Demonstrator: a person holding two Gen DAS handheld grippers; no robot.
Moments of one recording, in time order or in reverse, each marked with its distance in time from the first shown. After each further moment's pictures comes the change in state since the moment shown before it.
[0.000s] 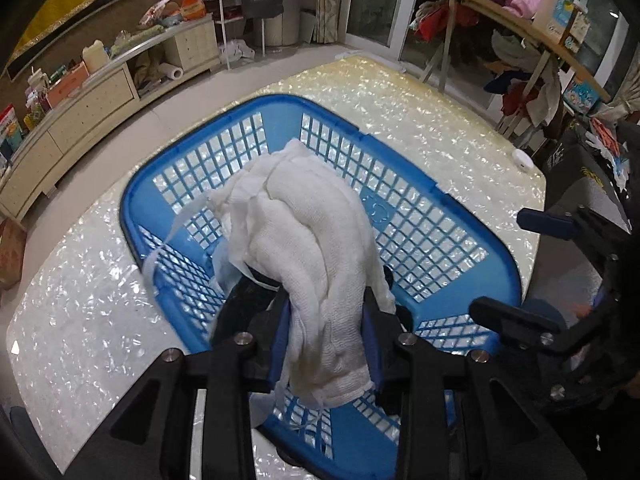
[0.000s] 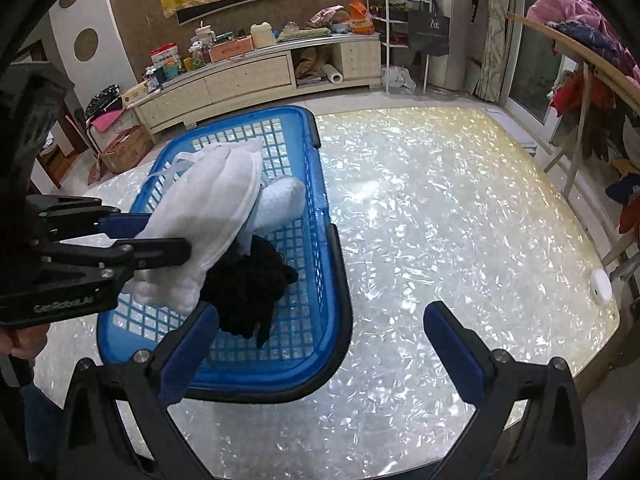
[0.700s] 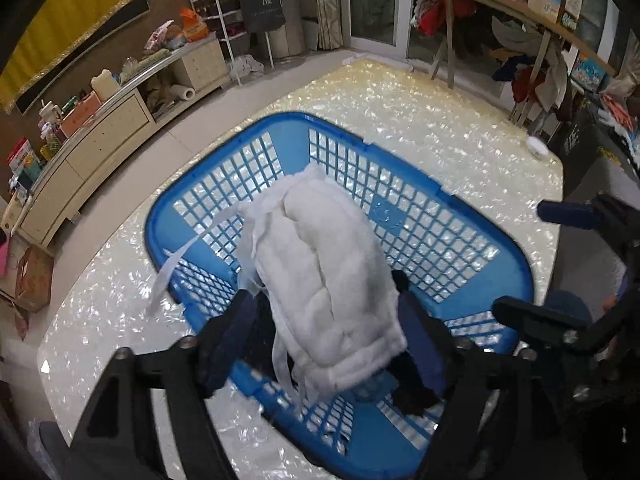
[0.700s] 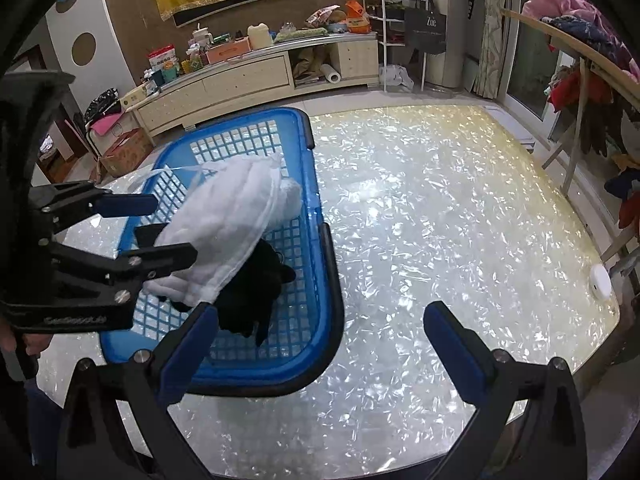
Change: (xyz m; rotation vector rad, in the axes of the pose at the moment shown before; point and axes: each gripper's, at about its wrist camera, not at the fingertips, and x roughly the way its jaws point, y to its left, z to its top) left arm -0.025 -0.014 0.002 0.069 -0.044 0.116; right arm -0.019 0.002 -0.002 0.013 -0.004 0.010
